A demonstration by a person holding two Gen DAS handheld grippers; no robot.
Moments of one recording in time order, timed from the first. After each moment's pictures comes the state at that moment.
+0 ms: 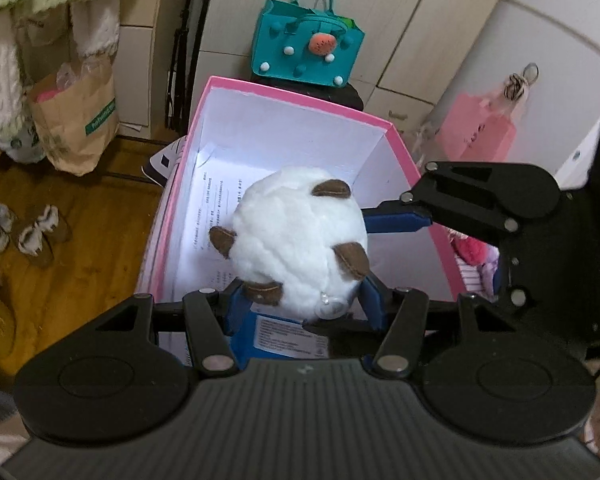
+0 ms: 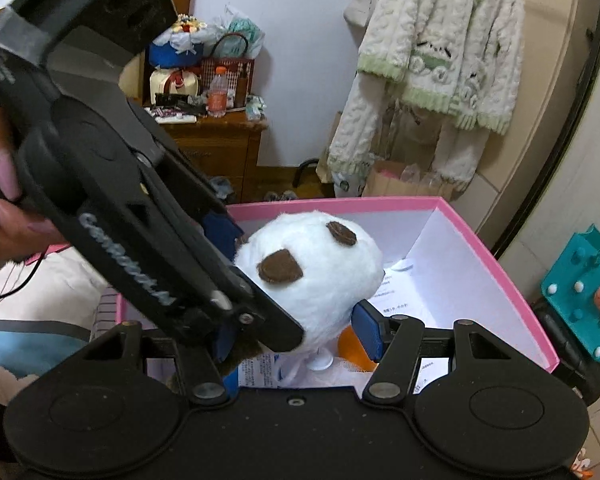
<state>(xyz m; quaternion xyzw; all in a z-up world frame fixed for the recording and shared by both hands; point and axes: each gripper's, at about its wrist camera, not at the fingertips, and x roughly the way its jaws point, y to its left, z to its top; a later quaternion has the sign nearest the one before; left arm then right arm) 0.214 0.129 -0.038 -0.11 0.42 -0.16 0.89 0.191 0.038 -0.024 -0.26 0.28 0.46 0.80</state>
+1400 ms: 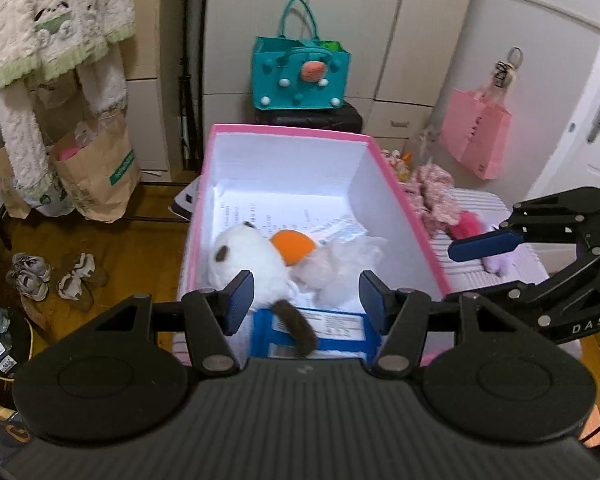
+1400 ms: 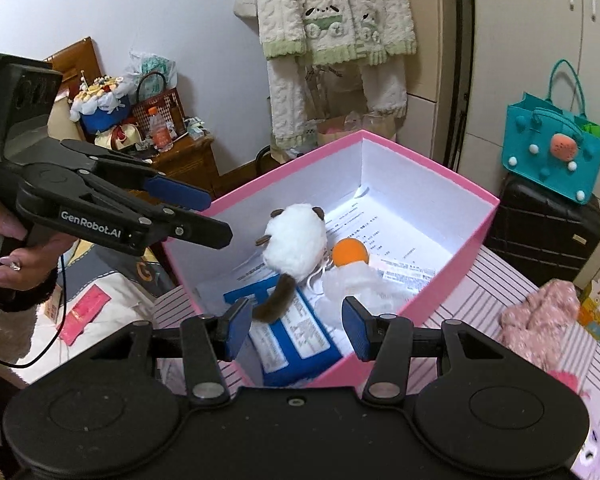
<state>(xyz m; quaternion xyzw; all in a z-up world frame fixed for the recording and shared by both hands) 0.165 0.126 0.005 -0.03 0.38 -0.14 0.92 0.140 -0.041 0.014 -0.09 0.38 0.37 0.84</state>
